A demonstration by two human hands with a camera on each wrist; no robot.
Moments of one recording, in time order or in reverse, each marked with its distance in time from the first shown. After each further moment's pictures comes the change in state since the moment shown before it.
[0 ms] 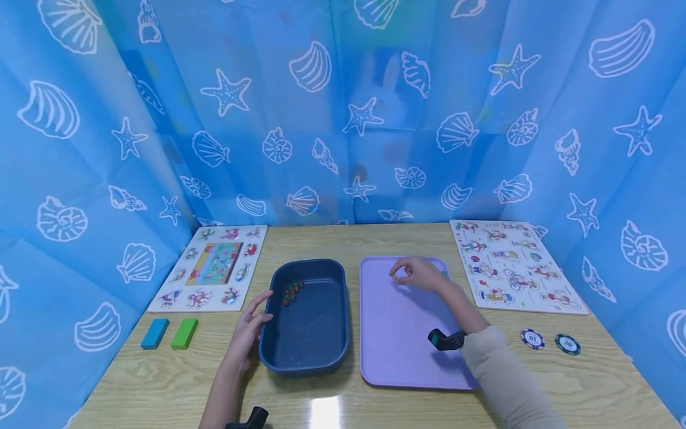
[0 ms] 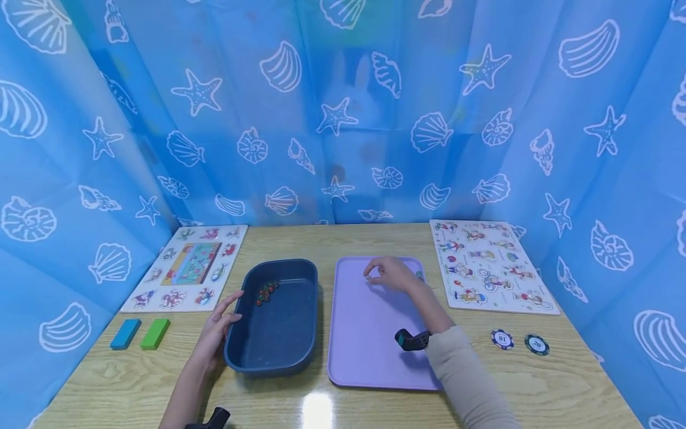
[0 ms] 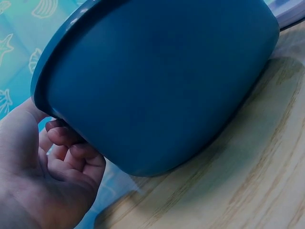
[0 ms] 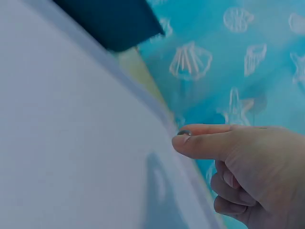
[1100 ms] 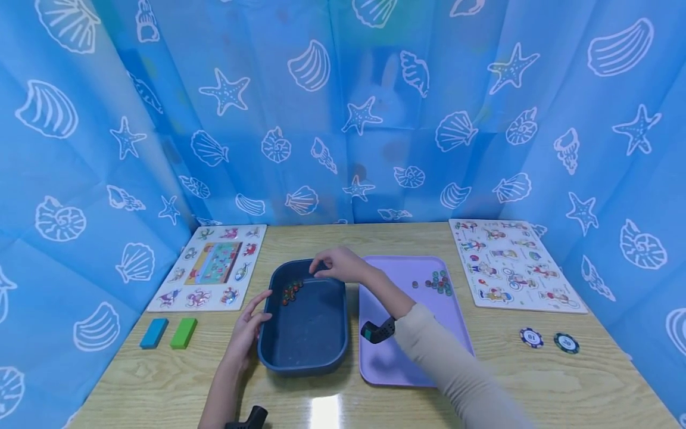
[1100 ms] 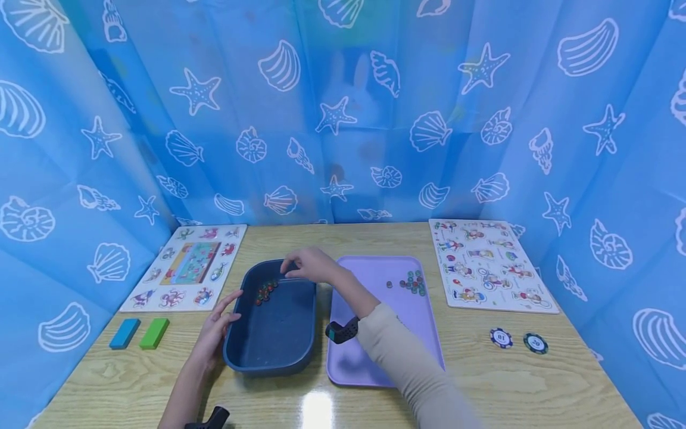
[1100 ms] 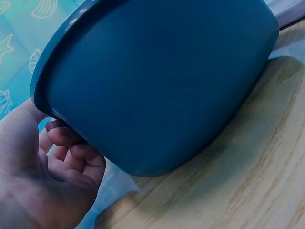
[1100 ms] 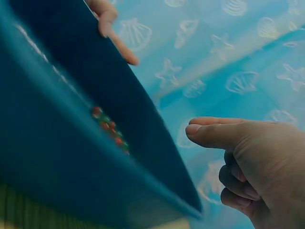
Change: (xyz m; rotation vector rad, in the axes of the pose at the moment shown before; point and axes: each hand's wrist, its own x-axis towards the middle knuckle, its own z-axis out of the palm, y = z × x) left_hand 0.000 0.001 -0.001 -0.015 -0.010 -0.009; right_hand 0.079 -0.134 0.046 -0.046 -0.122 -0.231
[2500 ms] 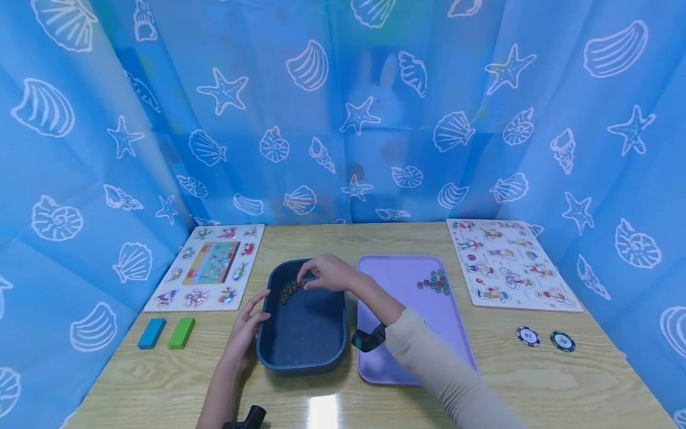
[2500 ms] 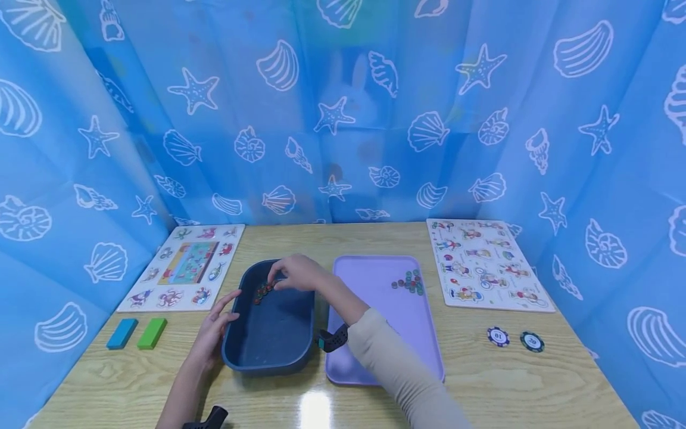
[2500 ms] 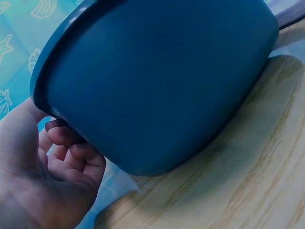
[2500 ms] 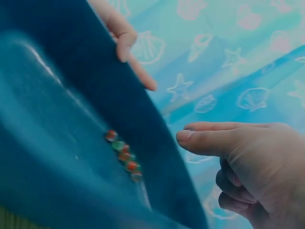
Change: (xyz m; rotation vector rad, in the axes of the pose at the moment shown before) left_hand 0.002 -0.001 0.002 -0.026 -0.007 0.010; right_hand 0.002 -0.026 0.010 -0.069 -0.080 -0.005
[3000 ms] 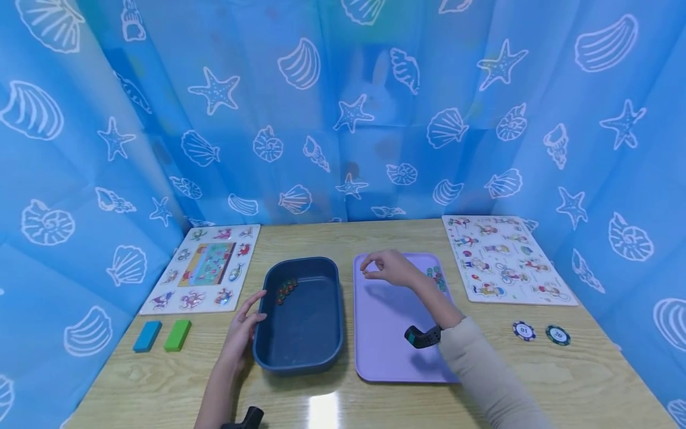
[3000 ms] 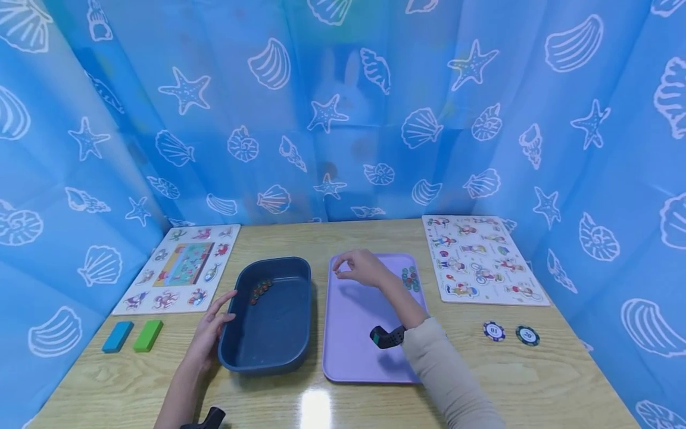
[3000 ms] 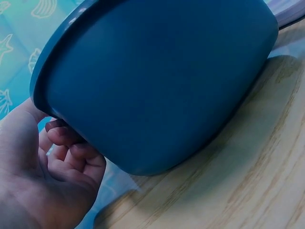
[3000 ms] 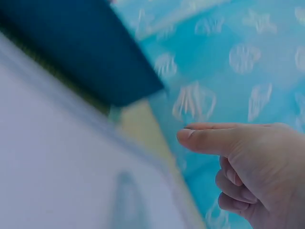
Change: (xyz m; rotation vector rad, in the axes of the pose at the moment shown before) left_hand -0.004 0.002 0.001 0.025 0.012 -0.021; right_hand -0.090 0.095 -0.022 0.100 0.189 0.156
